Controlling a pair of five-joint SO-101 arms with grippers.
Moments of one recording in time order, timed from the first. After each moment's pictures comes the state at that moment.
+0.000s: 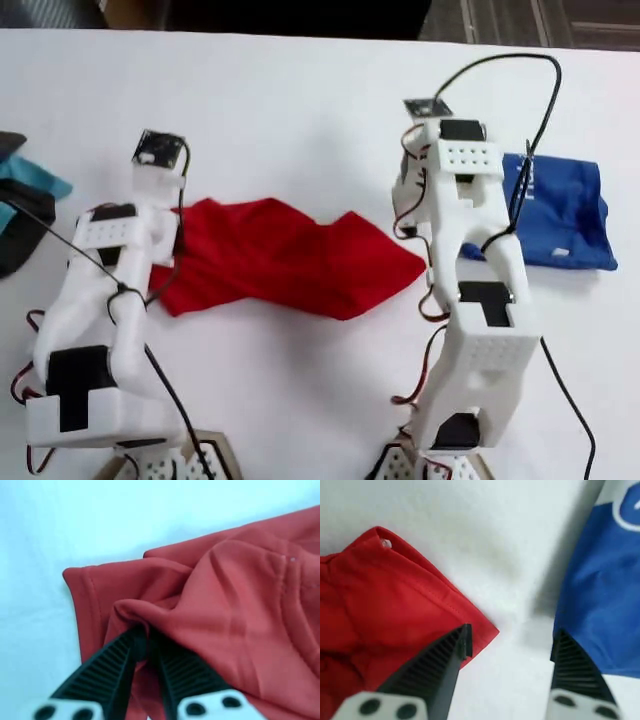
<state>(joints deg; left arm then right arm) -16.3 -2.7 37.8 43.8 -15.6 -3.5 25.3 -12.9 89.1 7.1</state>
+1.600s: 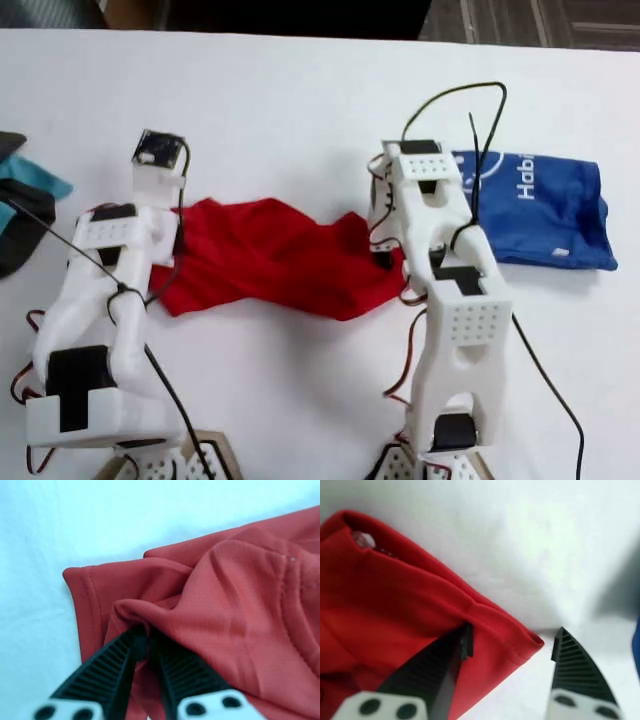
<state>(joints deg) -16.3 -2.7 37.8 43.8 -15.6 -8.3 37.0 -10.9 88.2 -1.1</state>
